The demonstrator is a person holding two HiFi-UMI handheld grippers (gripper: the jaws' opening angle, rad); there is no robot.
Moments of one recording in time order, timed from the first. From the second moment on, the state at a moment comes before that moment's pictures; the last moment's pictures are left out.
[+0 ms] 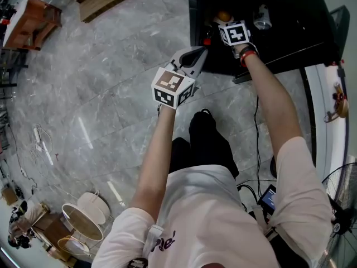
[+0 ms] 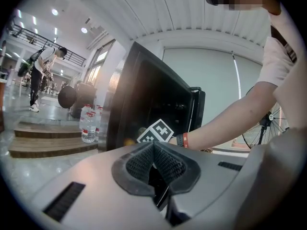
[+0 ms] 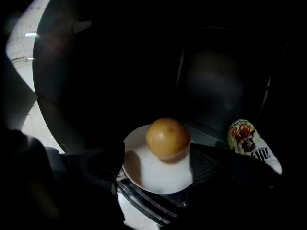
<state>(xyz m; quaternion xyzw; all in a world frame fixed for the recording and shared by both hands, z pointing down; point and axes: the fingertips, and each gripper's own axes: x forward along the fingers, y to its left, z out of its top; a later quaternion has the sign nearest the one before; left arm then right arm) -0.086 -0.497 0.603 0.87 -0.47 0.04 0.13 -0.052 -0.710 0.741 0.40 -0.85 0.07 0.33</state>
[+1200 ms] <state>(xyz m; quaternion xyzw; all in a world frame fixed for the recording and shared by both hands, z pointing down) -0.098 -0.431 0.522 0.87 -0.48 0.05 0.14 0.003 -0.603 0.628 0.45 -0.84 0.11 0.28</state>
